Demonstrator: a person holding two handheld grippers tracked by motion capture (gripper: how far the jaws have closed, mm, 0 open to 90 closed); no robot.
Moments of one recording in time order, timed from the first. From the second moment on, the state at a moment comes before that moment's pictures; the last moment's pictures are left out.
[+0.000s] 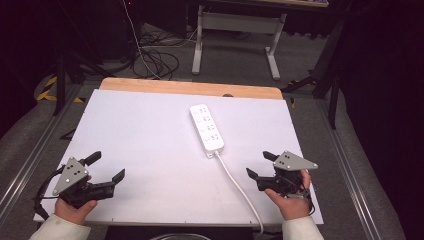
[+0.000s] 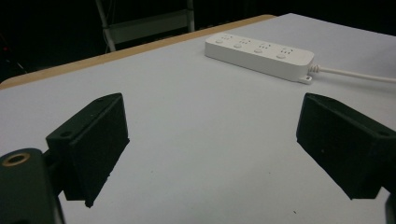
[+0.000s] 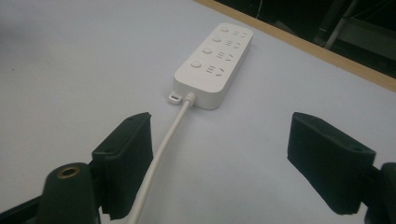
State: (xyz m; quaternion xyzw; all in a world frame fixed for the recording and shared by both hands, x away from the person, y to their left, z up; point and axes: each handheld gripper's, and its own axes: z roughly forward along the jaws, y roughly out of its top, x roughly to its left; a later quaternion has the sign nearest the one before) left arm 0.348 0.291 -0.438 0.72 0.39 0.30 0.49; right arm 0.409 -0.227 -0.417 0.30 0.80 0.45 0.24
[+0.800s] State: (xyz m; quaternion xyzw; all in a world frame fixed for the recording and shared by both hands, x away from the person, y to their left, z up) left arm 0.347 0.291 -0.438 0.72 0.39 0.31 0.49; right arm 0.450 -0.194 -0.374 0.28 0.82 0.45 0.22
